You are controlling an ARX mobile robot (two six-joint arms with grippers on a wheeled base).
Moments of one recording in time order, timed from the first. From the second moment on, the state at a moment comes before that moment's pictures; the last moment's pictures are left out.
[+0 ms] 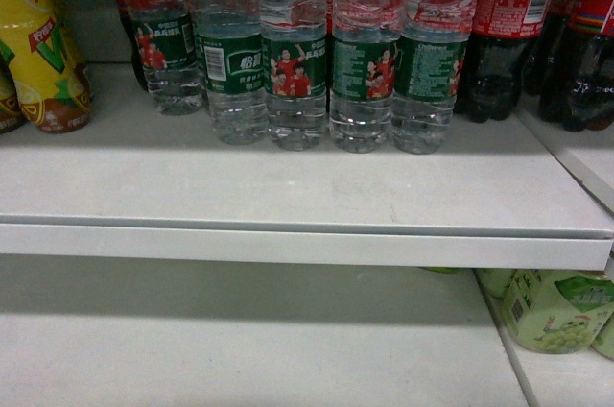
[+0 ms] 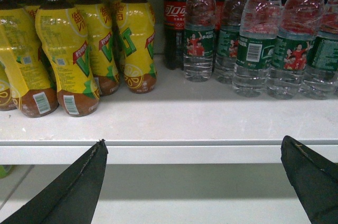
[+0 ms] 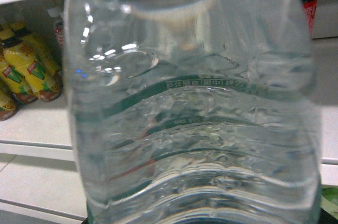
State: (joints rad) left arm 0.00 0.01 0.01 0.00 0.00 0.00; right arm 0.00 0.42 0.39 -0.07 -0.28 0.19
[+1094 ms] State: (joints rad) left arm 0.00 0.01 0.01 0.00 0.00 0.00; right arm 0.01 0.42 0.39 -0.07 -0.26 0.18
